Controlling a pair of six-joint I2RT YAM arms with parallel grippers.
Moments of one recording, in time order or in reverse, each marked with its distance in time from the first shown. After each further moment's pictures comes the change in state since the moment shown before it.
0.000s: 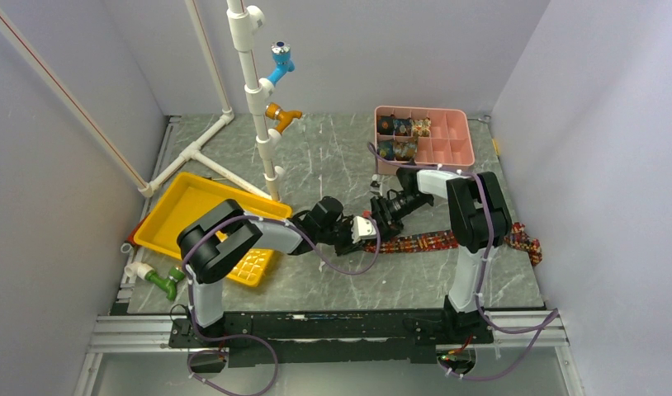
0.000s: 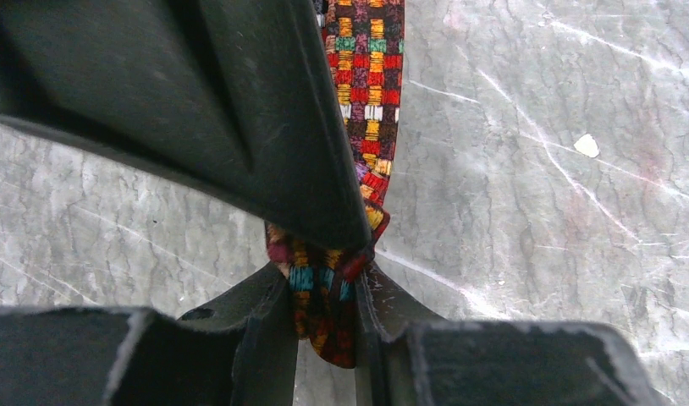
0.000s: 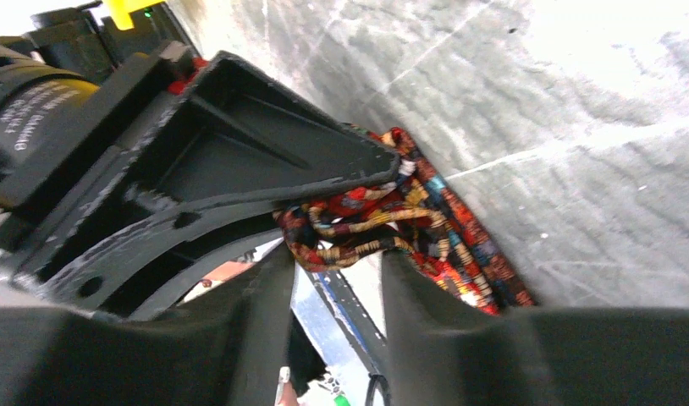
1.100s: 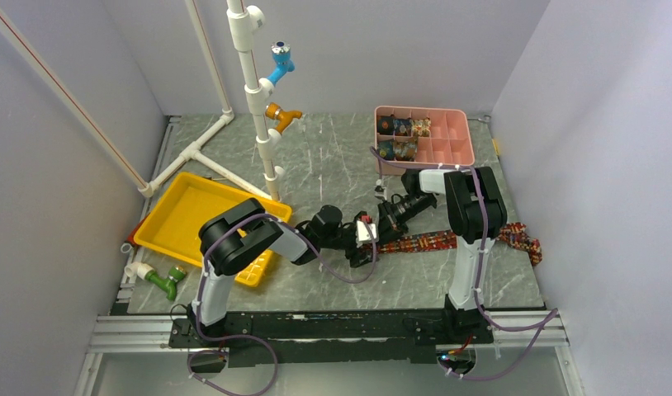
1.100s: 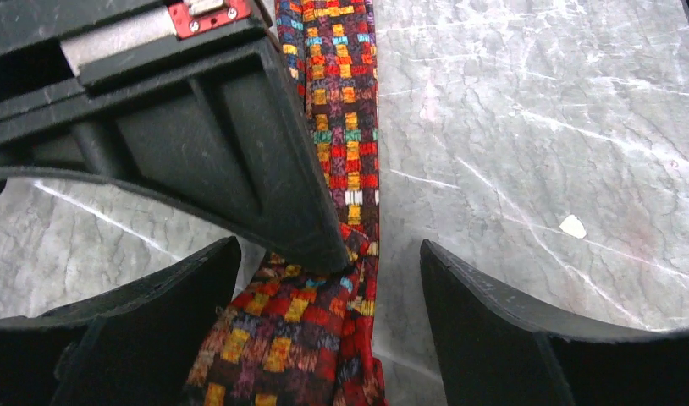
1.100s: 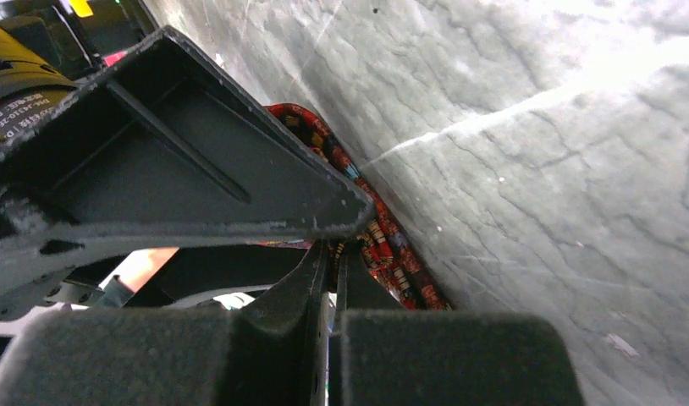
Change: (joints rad) left arm -0.021 0.140 -0.049 0.438 0.075 -0.099; right arm -0.052 0.108 0.011 -0.037 0.016 -0.119
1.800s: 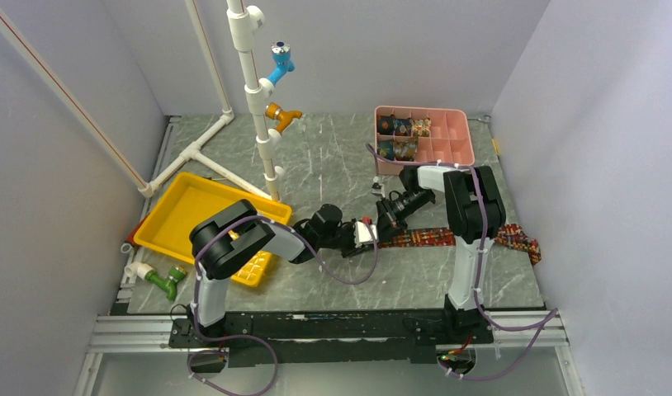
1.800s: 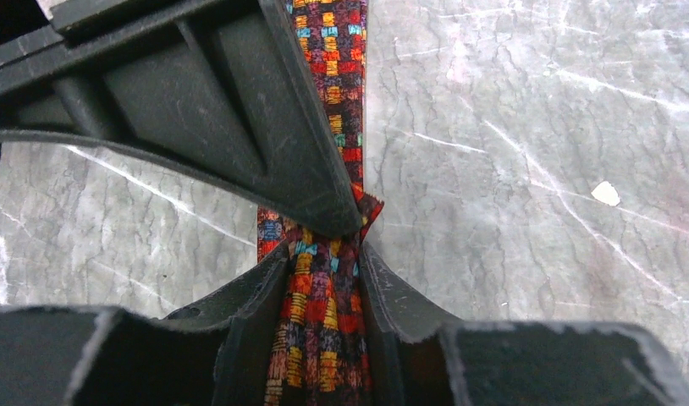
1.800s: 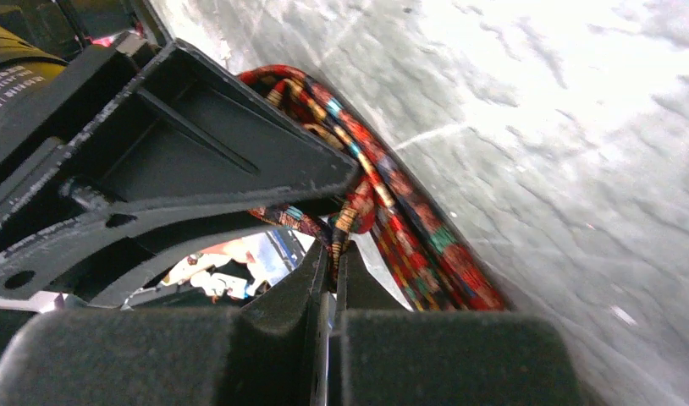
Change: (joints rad) left arm 0.002 -0.068 -0.008 -0.155 -0.089 0.093; right arm 0.006 0.003 0.063 -0.095 0.020 -0.073
